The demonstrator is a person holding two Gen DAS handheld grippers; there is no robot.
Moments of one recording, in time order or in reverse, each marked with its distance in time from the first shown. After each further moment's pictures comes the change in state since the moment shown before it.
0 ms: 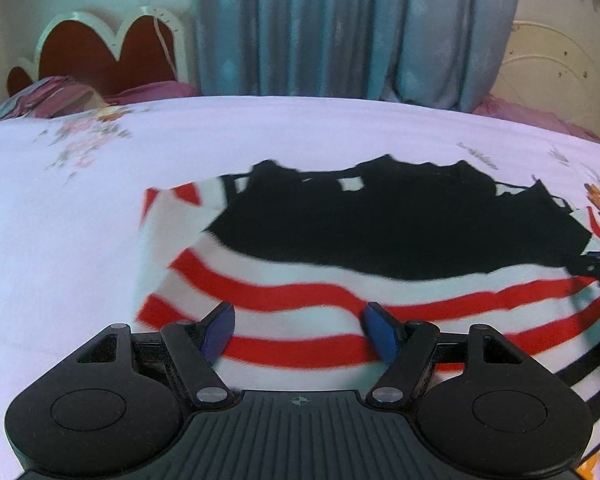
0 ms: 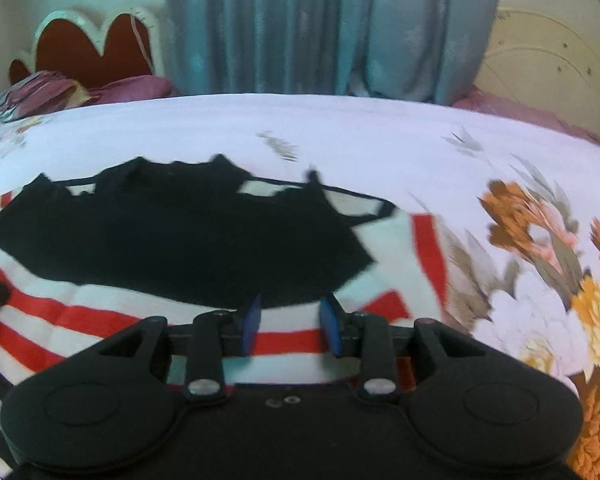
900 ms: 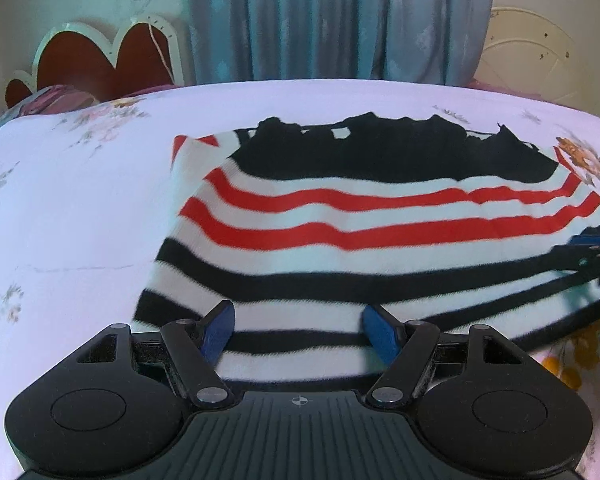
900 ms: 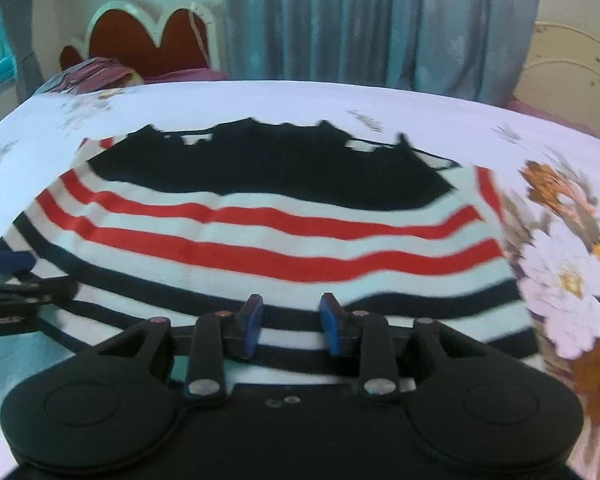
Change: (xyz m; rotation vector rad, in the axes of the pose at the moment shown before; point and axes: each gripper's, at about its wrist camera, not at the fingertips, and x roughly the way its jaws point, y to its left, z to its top) left arm -0.052 0.011 -0.067 0.059 -0.006 -0.008; right arm -0.057 0.050 -0.058 -0.064 -0.014 0.113
